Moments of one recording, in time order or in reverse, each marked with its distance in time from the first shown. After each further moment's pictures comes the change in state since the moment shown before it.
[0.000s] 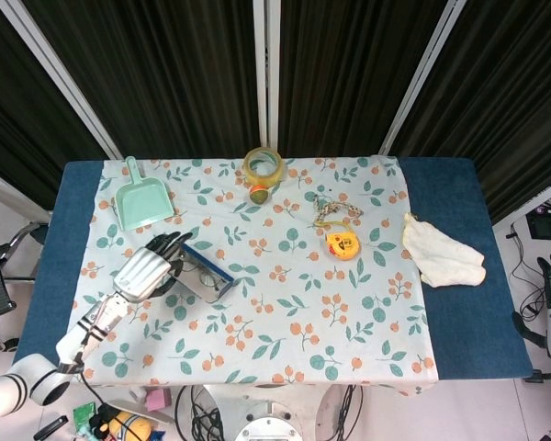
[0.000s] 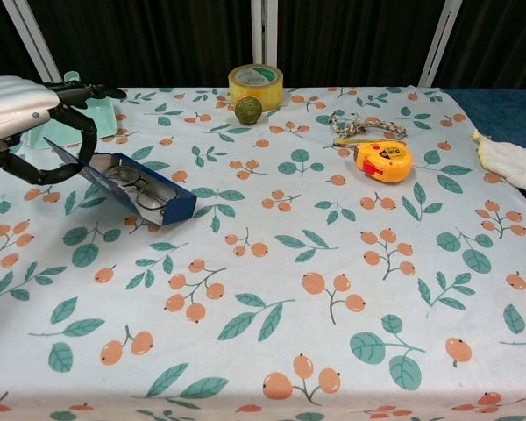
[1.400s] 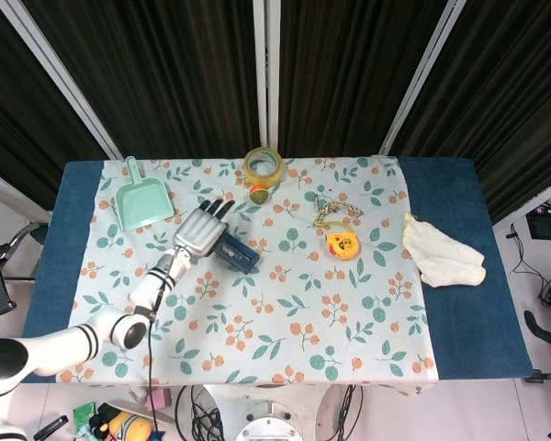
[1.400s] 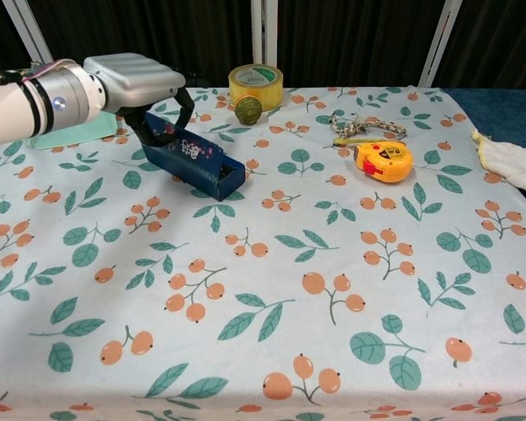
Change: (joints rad) left arm -0.298 -0.156 -0.289 0.030 -0.479 -0.477 0.528; right arm 0.003 0.001 0.021 0.059 0.066 -0.039 0.065
